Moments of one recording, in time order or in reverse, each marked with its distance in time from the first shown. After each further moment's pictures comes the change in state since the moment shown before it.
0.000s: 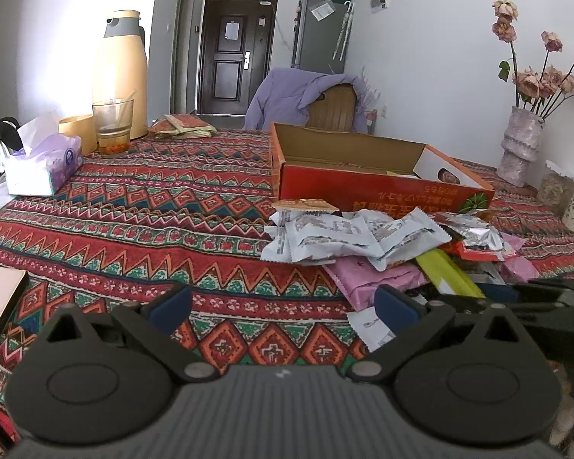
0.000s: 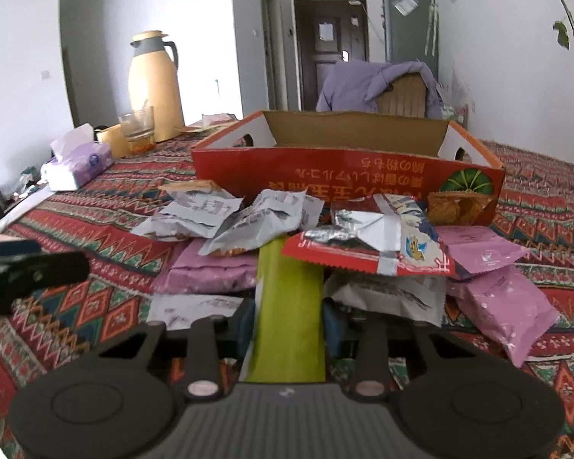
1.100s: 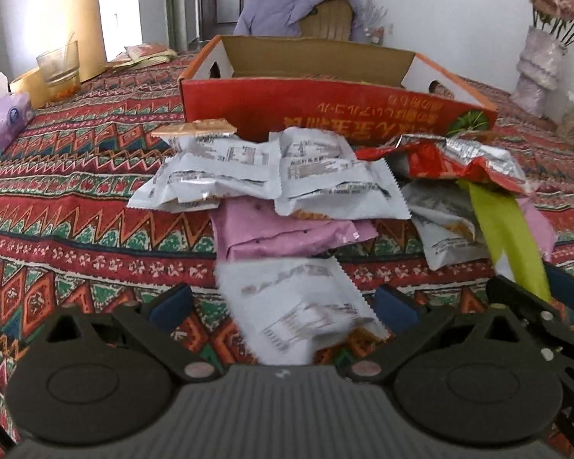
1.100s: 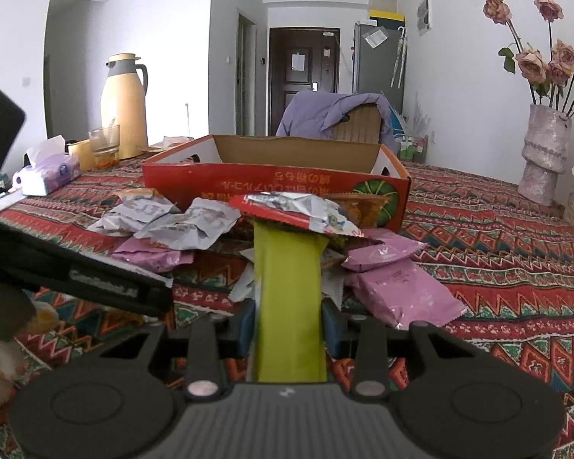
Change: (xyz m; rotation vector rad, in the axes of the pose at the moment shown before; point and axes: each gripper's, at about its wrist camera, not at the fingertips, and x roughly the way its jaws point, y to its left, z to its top) left arm 0.078 -0.096 -0.001 0.034 0.275 0.072; right arm -0.042 -0.044 -0.028 -0.020 -0.096 -0.126
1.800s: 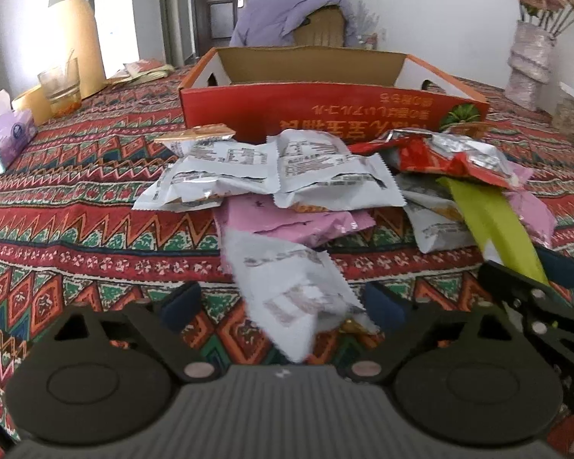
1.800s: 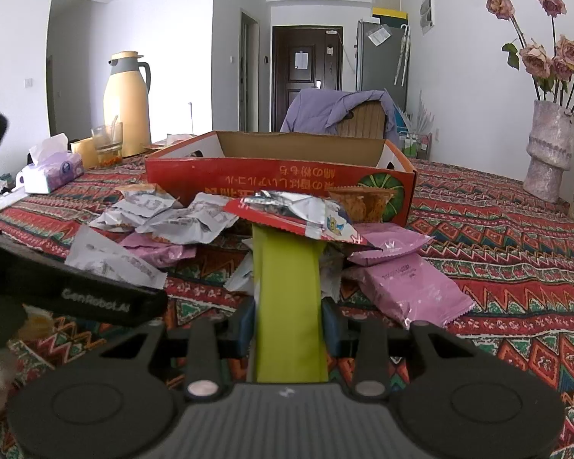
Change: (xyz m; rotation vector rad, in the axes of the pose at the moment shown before) left arm -0.012 -0.002 -0.012 0.050 -0.052 -0.003; right arm 0.005 -0.002 -0.004 0.004 0.008 0.014
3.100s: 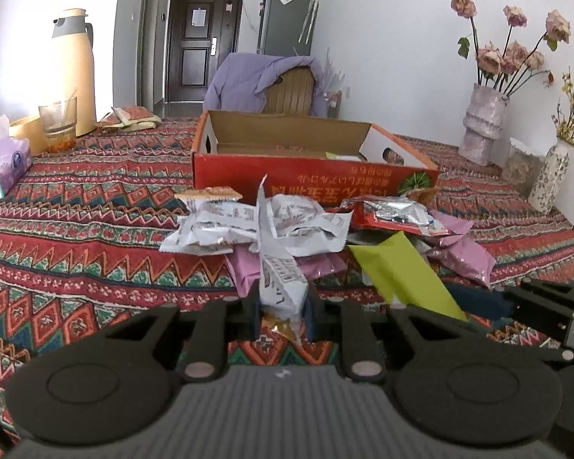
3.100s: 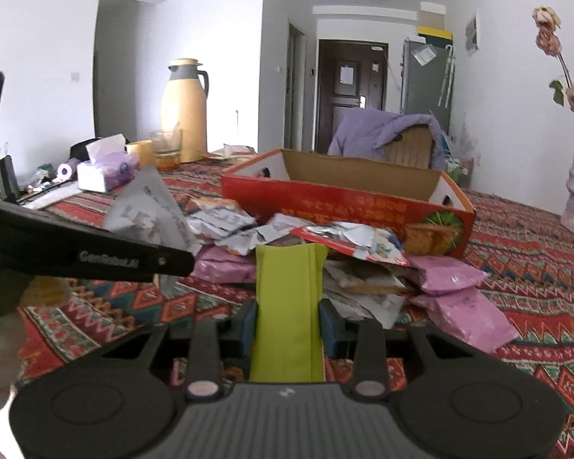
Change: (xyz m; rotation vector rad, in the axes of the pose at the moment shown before) left arm -0.060 0.038 -0.005 -0.035 -0.178 -0.150; right arm -0.029 0.048 0.011 -0.086 -0.049 0.123
